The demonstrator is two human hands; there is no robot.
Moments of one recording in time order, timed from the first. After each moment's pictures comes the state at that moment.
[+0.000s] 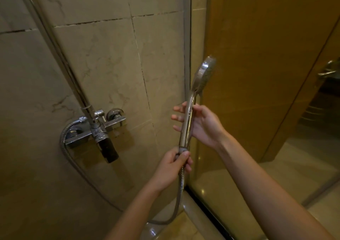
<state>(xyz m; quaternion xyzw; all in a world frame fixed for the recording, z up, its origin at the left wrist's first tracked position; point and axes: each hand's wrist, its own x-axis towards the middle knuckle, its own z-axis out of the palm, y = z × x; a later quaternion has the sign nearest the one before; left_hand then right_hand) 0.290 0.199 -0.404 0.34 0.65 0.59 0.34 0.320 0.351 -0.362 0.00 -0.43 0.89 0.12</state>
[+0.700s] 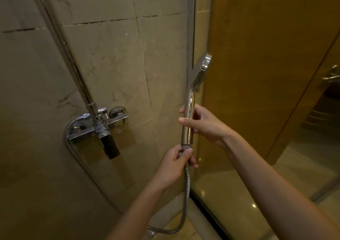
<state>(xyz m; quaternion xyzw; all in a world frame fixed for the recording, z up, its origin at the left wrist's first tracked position) 0.305 0.201 -0.390 0.36 0.64 0.60 0.31 0.328 0.360 -0.353 -0.06 -0.73 0.68 0.10</state>
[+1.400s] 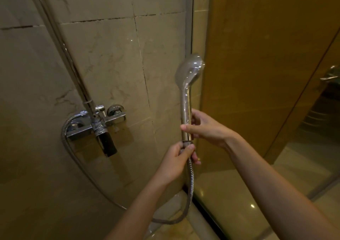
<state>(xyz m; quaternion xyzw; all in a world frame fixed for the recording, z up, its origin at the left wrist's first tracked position) 0.308 0.215 -0.400 0.37 0.63 0.61 0.31 0.340 0.370 -0.362 -0.03 -0.76 0.65 0.04</state>
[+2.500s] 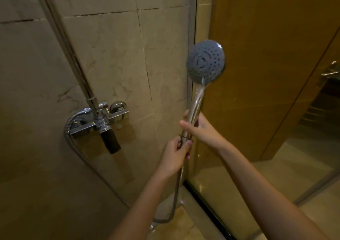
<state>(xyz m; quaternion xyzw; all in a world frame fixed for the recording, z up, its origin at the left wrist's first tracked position) 0.288 0.208 -0.410 0.33 0.69 0.59 0.28 0.330 0.342 -0.384 -0.12 -0.78 0.60 0.14</state>
